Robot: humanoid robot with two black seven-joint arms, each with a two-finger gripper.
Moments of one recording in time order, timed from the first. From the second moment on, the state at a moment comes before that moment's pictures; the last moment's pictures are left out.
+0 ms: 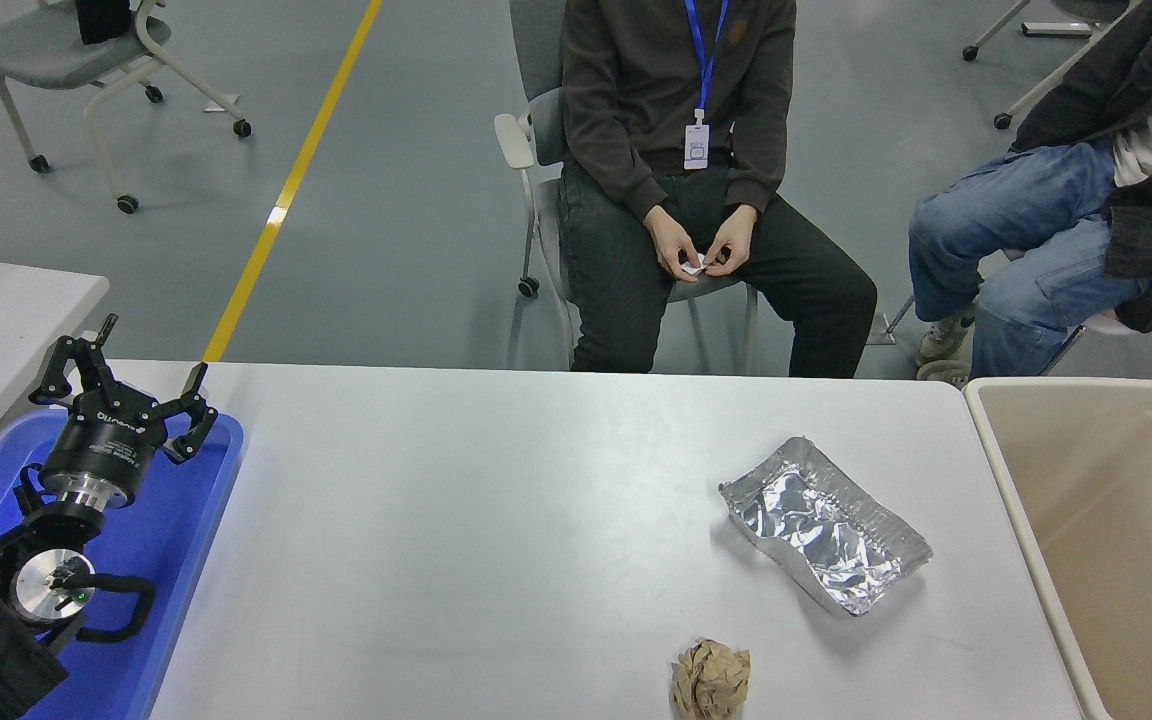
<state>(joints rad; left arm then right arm) -0.56 0.46 -0.57 -0.39 -0.24 -0.69 -0.60 0.73 -0.53 -0.46 -0.10 -0.68 0.05 0.43</state>
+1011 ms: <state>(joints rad) -0.56 0.46 -0.57 -0.39 -0.24 -0.69 -0.60 0.71 -0.65 0.43 0.27 -0.44 0.05 0.31</state>
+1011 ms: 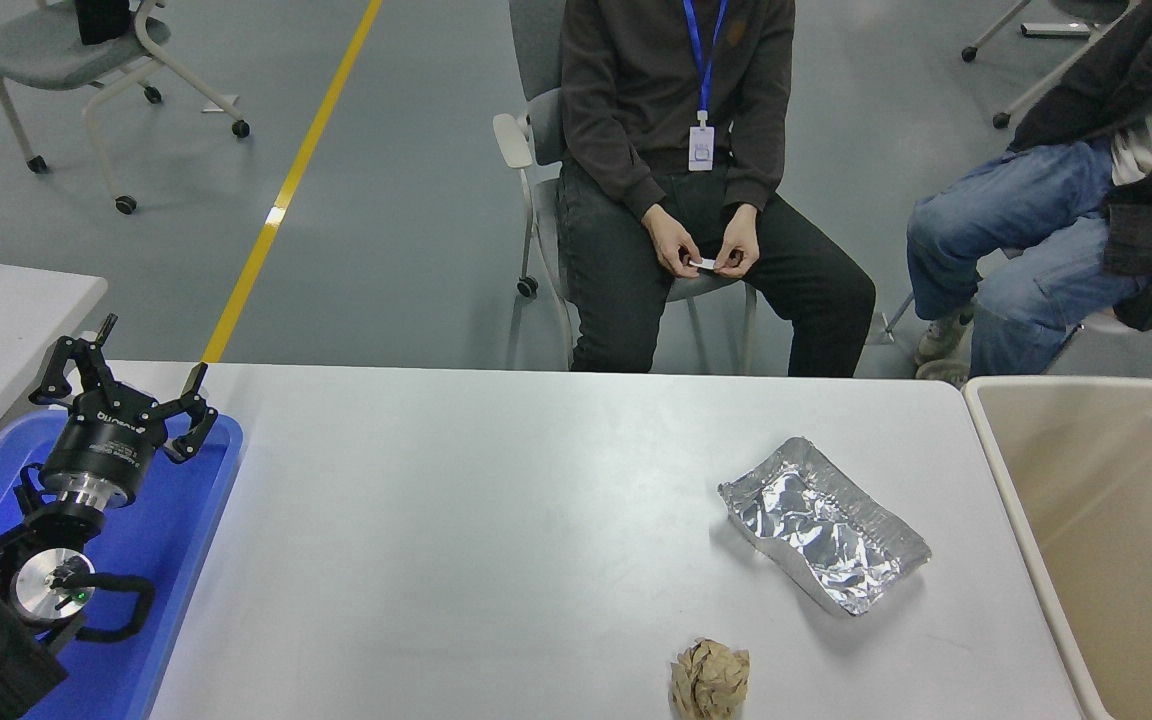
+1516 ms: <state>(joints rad) -0.56 0.46 -0.57 -0.39 -0.24 -0.69 -0.60 0.61 -0.61 0.74 0.48 -0.09 0.06 0.30</state>
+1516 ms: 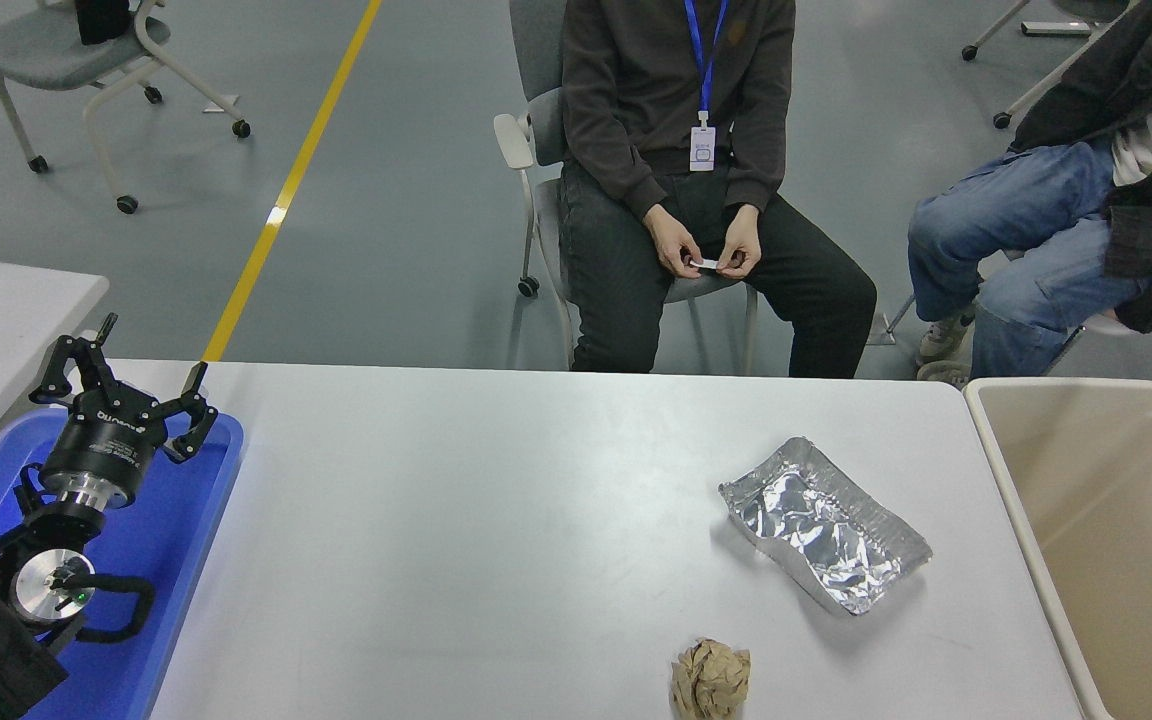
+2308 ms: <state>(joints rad) -0.56 0.46 -0.57 -0.39 -0.24 -0.69 -0.60 0.57 -0.40 0.89 0.51 0.13 0.32 0.30</state>
